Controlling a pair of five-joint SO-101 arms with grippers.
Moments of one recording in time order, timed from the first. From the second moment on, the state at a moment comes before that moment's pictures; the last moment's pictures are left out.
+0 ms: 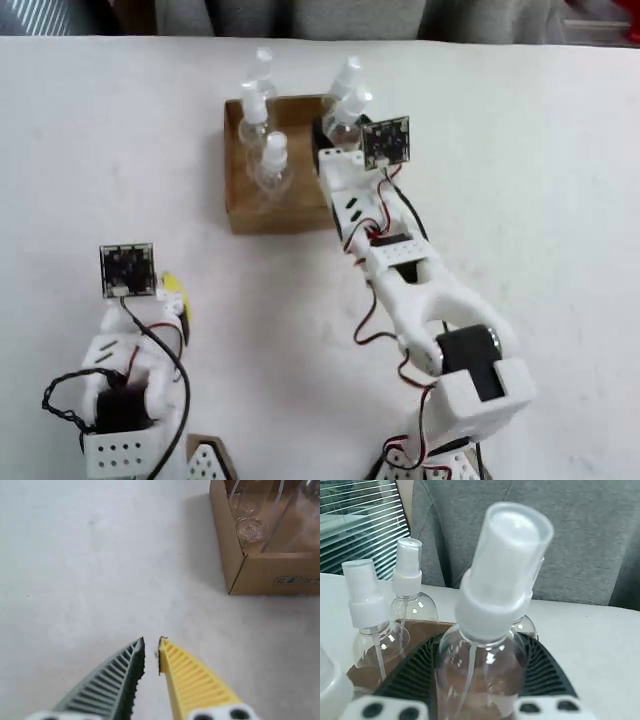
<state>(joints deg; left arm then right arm) -11.2 -104.0 97.1 54.2 1.4 -17.1 7.6 41.0 -31.6 -1.5</state>
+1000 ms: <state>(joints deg) -11.2 -104.0 97.1 54.2 1.4 -15.6 16.1 35.6 -31.6 2.9</state>
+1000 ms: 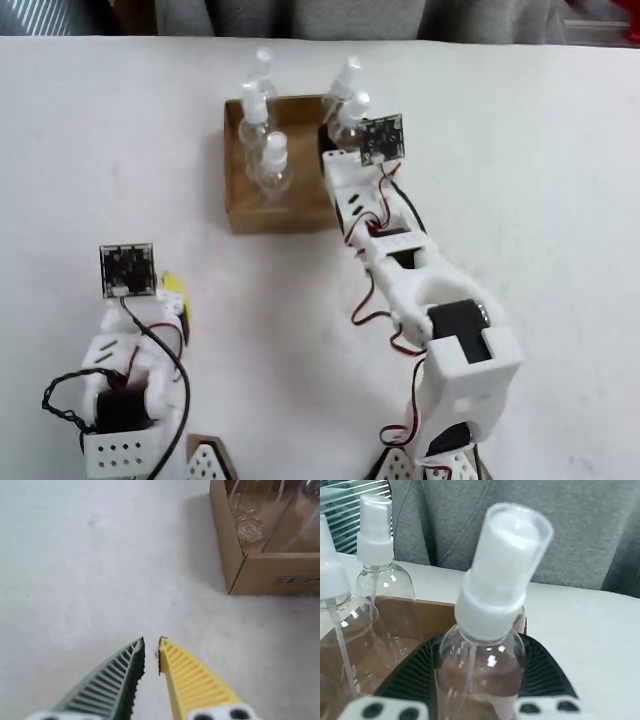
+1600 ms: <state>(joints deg) -11.2 -104.0 97.1 54.2 1.4 -16.3 20.6 34.1 -32.4 5.1</state>
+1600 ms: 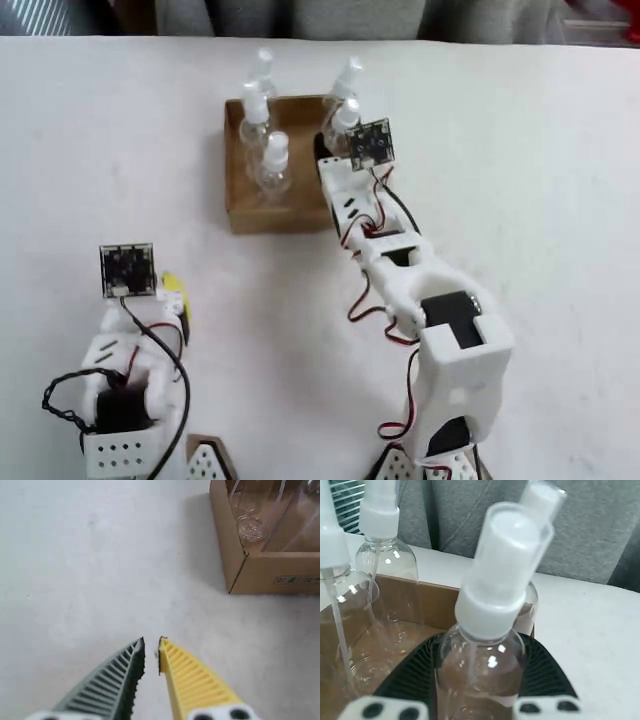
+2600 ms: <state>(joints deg) -11.2 -104.0 97.1 54.2 1.4 -16.8 21.0 33.9 -32.4 5.1</state>
